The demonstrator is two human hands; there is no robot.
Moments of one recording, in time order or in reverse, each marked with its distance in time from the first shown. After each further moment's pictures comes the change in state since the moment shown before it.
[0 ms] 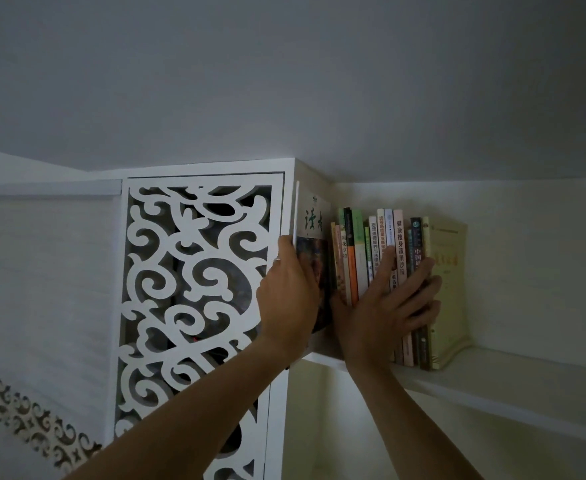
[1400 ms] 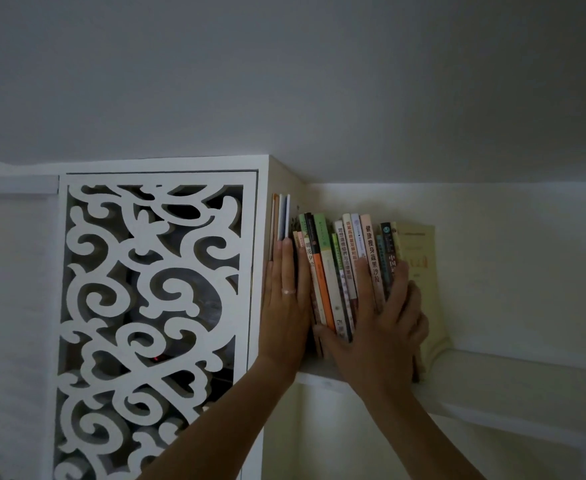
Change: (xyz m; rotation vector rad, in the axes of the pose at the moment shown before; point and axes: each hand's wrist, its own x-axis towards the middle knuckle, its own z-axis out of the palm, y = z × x) left_hand -0.007 -0.055 0.097 0.201 0.087 0.548; right_hand 0.001 0.029 -0.029 -0.069 -0.188 -0.213
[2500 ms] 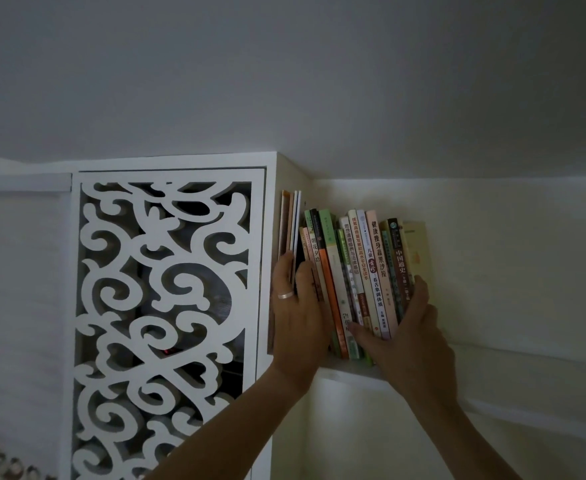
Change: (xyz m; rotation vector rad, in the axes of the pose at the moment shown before) left_hand -0.007 0.025 -0.034 -0.437 0.037 -0.257; right_hand -0.006 0.042 -0.009 0.274 -0.155 0.153
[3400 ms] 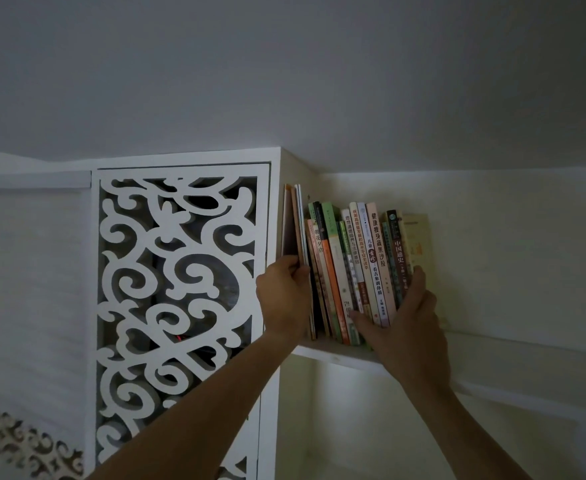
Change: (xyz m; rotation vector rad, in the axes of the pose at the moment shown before) left_hand 0.034 0.006 -0.032 -0.019 -0.077 -0.443; right_hand -0.003 0.001 0.002 0.008 0.010 -0.041
